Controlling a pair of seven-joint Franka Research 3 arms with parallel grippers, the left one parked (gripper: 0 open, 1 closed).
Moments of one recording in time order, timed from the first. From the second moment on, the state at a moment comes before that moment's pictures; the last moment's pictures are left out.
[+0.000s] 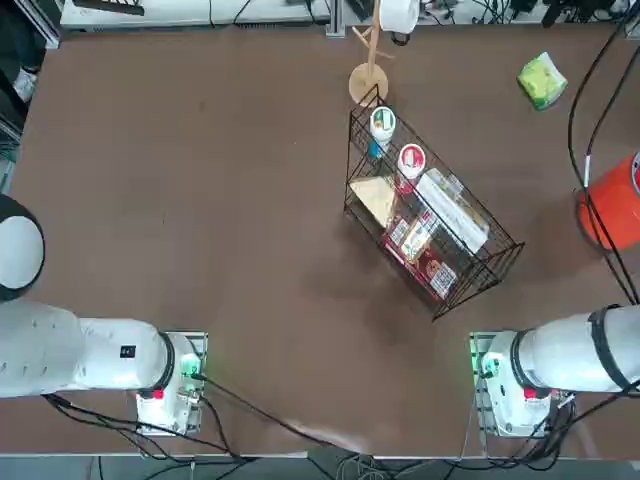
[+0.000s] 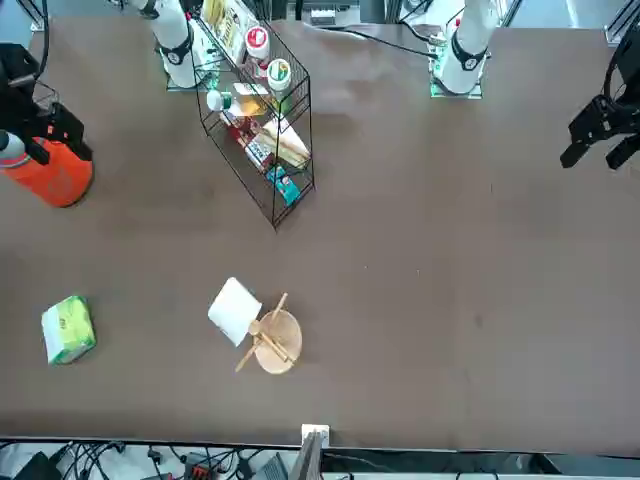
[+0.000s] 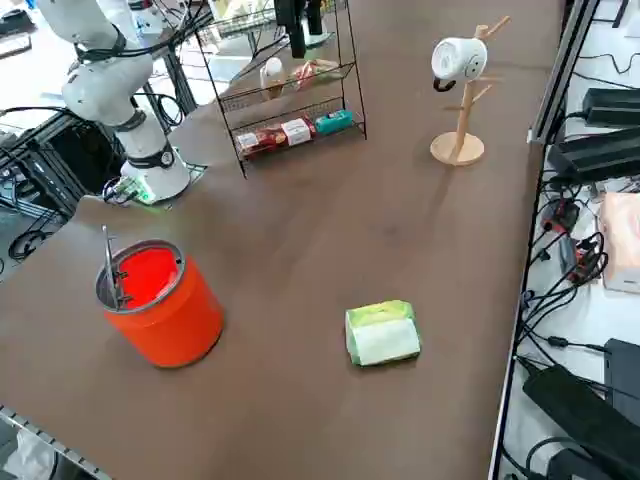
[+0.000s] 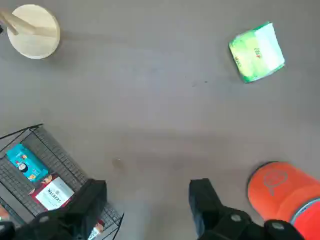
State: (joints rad) arm 0.09 -0.05 -0.07 -1.62 -0.01 1.59 -0.05
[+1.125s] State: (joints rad) arm 0.06 0.01 -0.08 -1.61 0.01 1.65 -0.13
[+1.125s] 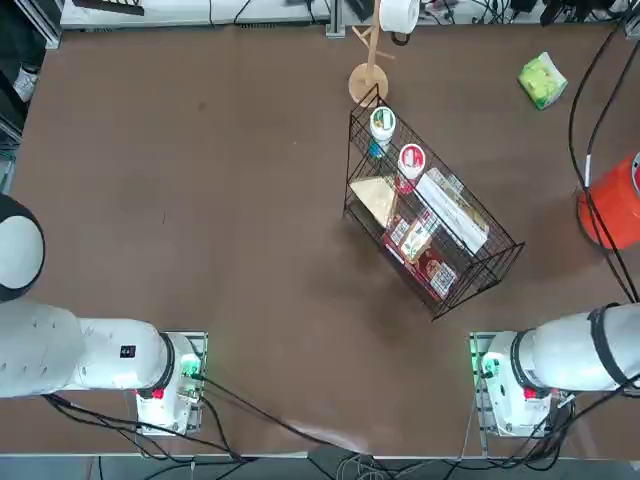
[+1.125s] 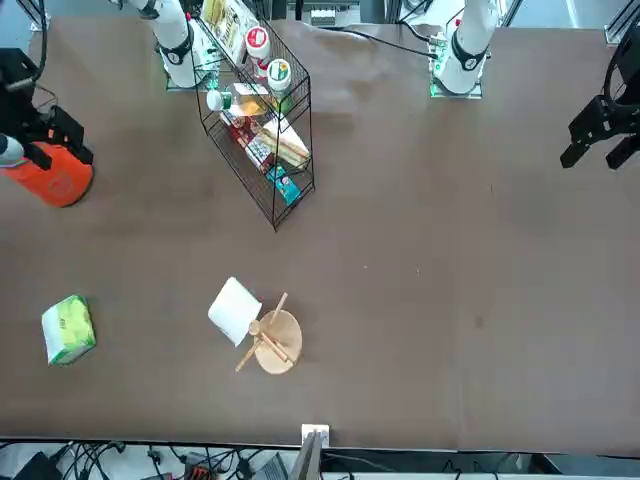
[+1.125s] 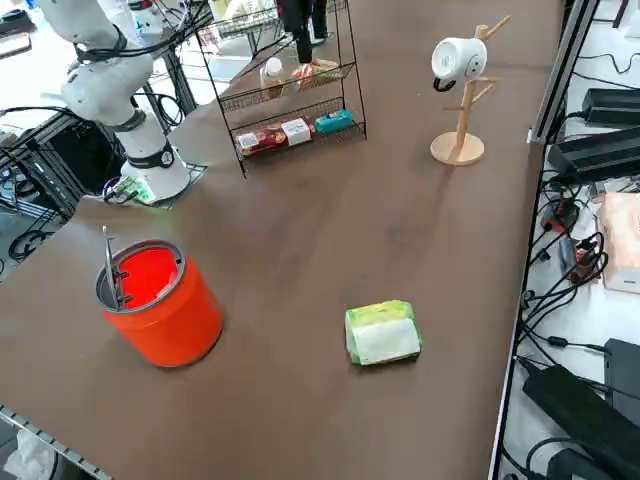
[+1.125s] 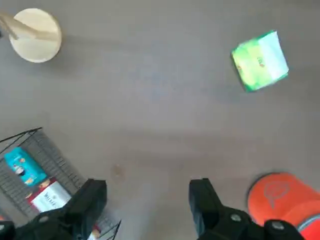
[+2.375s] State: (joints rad) arm -0.21 0.58 -0.09 -1.32 0.06 2.07 -0.83
